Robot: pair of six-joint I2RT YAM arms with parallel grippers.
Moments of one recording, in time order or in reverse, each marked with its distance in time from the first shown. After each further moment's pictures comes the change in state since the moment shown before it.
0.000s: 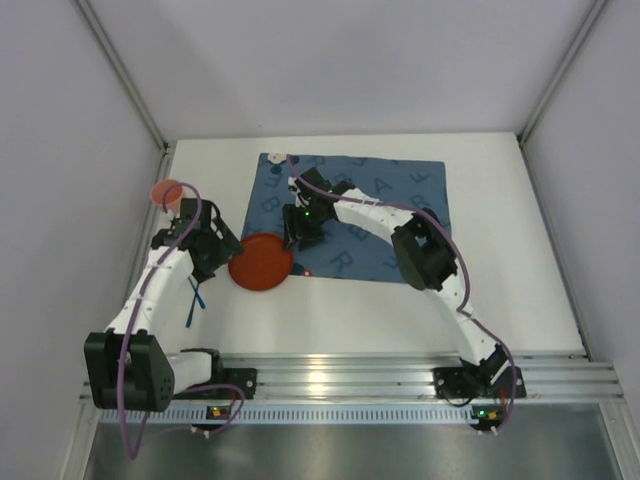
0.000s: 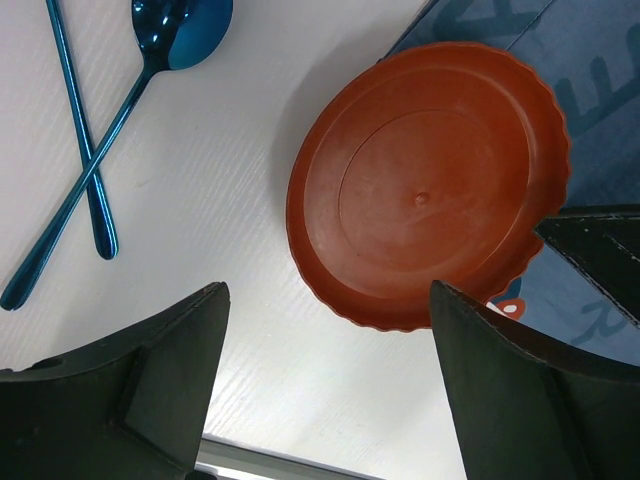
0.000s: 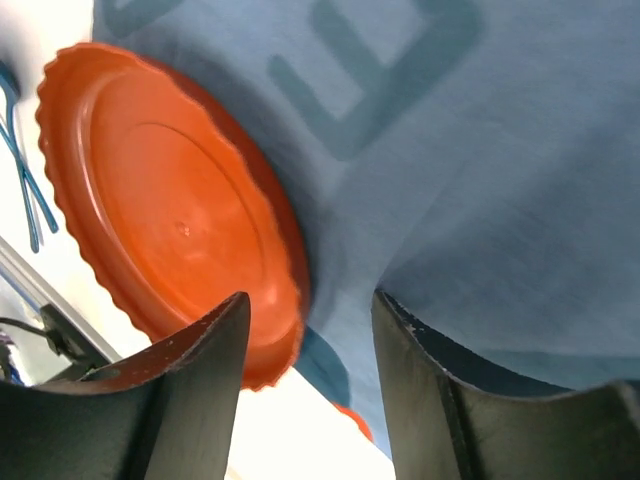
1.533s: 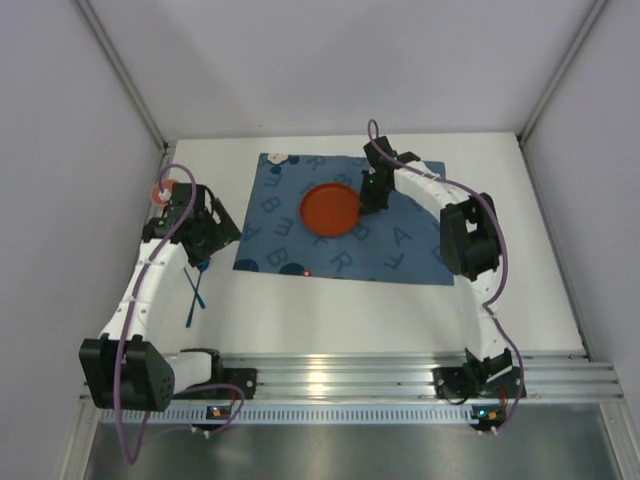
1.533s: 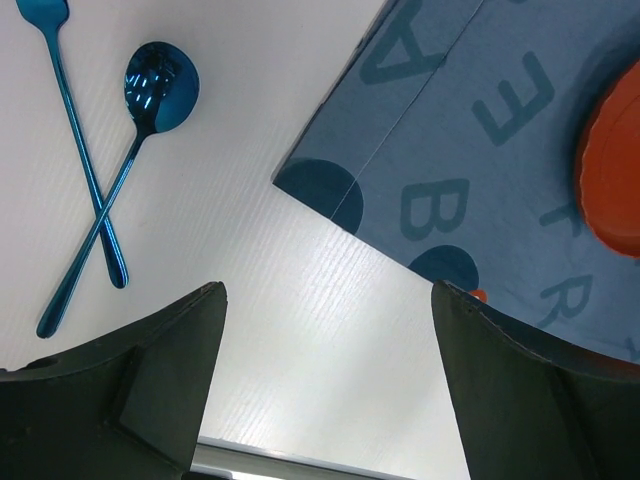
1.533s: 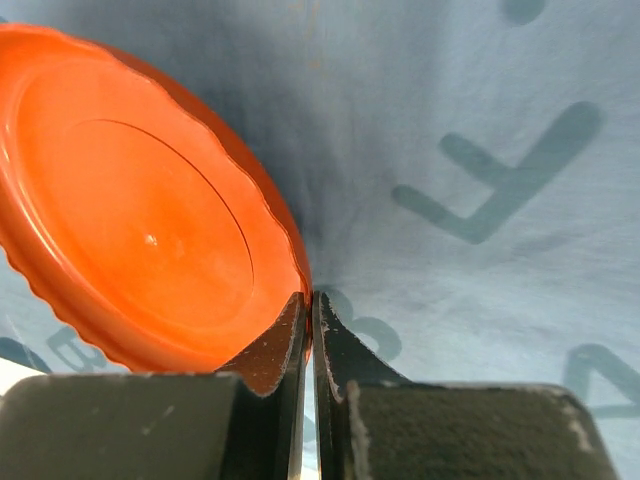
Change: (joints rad) left arm 0.000 -0.001 0.146 -0.048 0.011 0.097; right arm -0.314 -0.180 -0.152 -0.103 0.279 0.079
